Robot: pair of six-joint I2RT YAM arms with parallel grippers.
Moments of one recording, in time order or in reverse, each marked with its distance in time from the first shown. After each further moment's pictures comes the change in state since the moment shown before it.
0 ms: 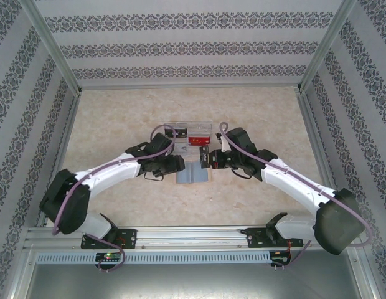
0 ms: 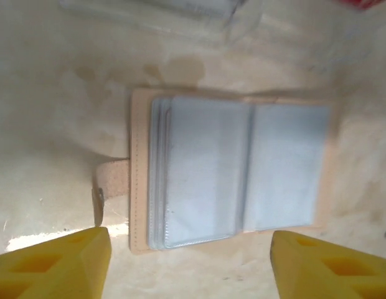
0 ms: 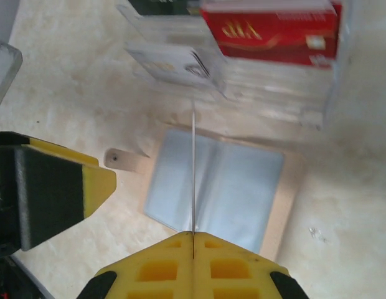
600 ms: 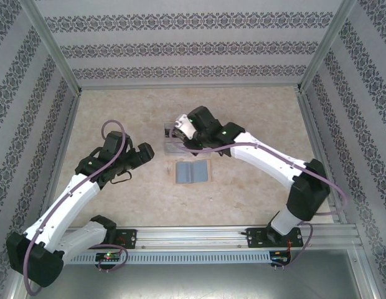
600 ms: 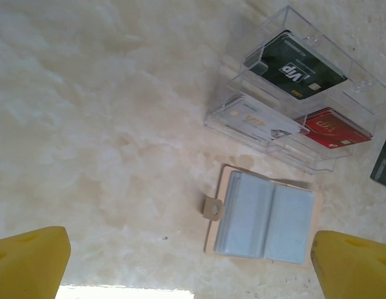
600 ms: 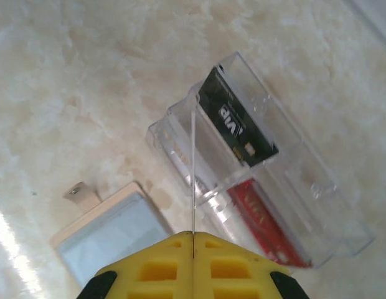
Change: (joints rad) left arm 0.250 -0.473 -0.049 -0.264 -0.126 0.024; right arm 0.192 0.389 0.576 -0.230 0.290 -0.756
